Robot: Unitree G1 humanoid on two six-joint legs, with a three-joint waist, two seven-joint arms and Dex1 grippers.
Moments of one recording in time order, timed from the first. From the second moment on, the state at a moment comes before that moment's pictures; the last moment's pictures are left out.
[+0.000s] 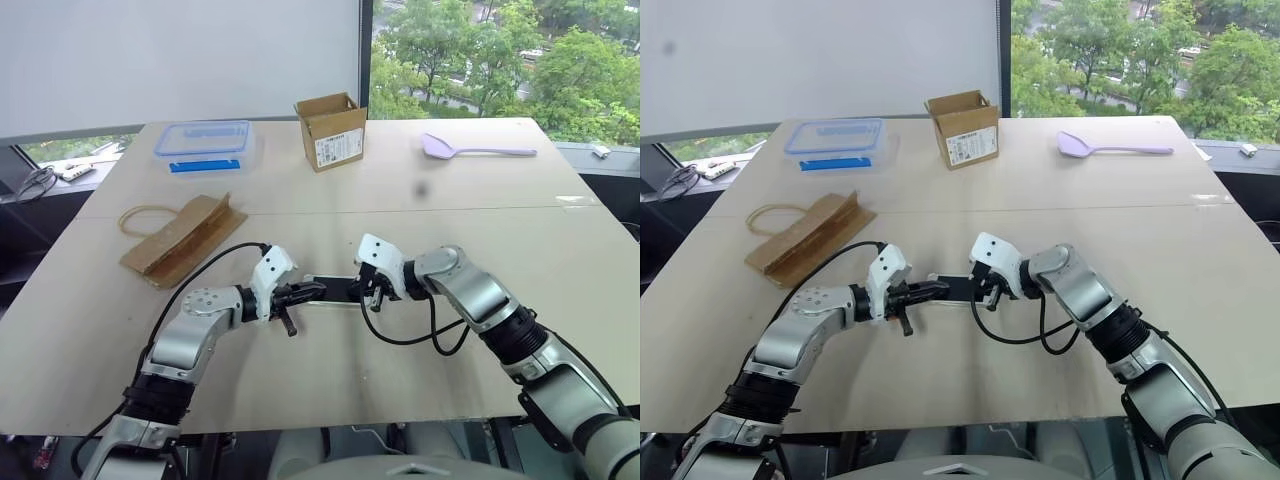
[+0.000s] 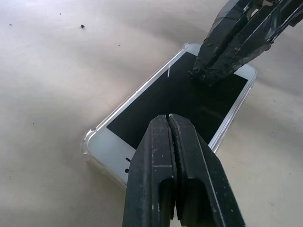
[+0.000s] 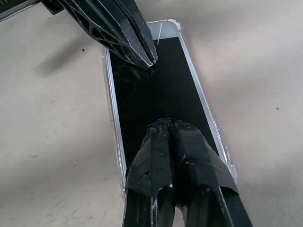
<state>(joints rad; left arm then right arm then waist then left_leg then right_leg) -0.22 0.58 -0.12 0.01 -0.30 0.40 -0.93 -0.62 -0.32 0.54 0.06 0.06 0.76 0.90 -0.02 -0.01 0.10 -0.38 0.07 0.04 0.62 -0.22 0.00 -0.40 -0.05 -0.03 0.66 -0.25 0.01</state>
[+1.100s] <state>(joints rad) -0.23 0.58 -0.09 -0.04 -0.32 0.41 -0.93 -0.51 -0.54 0.54 -0.23 0.07 0.64 0.93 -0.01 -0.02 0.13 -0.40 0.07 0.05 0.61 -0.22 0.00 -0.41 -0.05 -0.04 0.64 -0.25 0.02</state>
